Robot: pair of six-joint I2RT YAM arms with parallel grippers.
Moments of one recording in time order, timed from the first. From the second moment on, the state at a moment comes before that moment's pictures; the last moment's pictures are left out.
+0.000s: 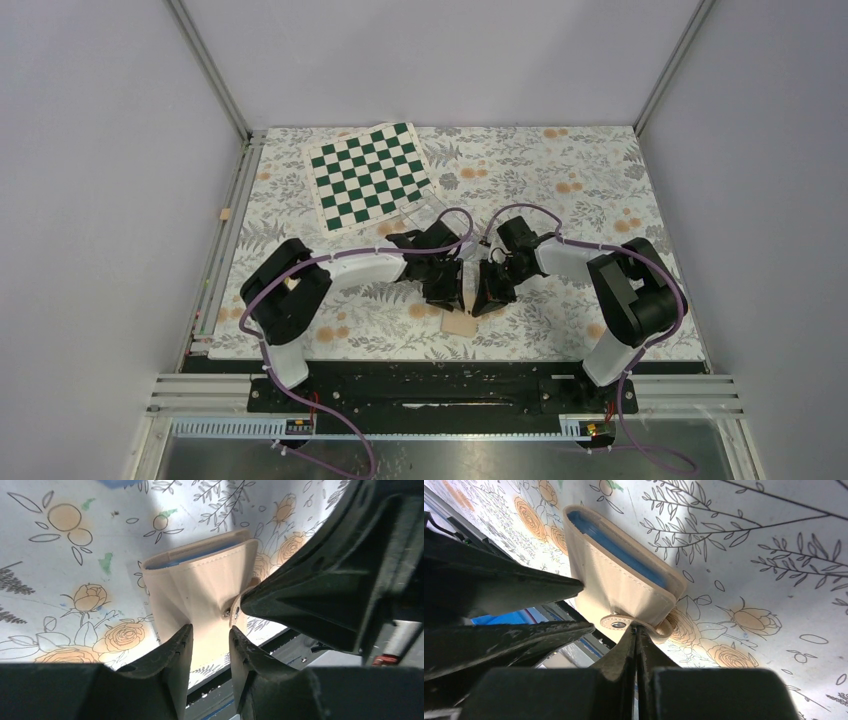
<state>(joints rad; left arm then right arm) -0.88 1.80 1.14 -0.44 0.28 -0.77 0.47 1.69 0.80 -0.44 -0.65 0.43</state>
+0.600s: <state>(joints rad) -0.86 1.84 1.07 -0.27 0.41 -0.83 0.47 1.70 0.81 -0.45 -0.65 0.43</state>
